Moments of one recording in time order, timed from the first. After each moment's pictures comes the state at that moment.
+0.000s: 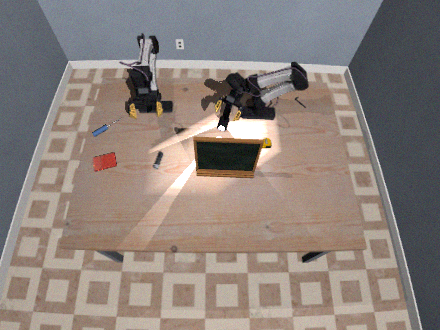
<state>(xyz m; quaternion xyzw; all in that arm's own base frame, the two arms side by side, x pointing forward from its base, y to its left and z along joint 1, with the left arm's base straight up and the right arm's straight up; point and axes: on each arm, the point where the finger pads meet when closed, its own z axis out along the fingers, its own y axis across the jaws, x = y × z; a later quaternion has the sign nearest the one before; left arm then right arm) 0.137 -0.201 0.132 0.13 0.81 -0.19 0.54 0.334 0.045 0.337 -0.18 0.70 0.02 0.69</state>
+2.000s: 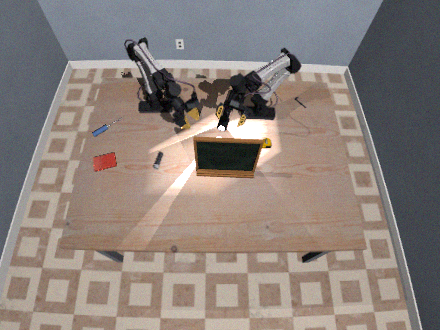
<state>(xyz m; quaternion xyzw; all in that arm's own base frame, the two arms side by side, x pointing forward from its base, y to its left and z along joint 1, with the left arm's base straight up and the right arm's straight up) 0.241 -0.188 0.217 0.04 0.81 -0.16 0.56 0.292 0.239 0.227 -0.54 0.70 0.08 0.46</state>
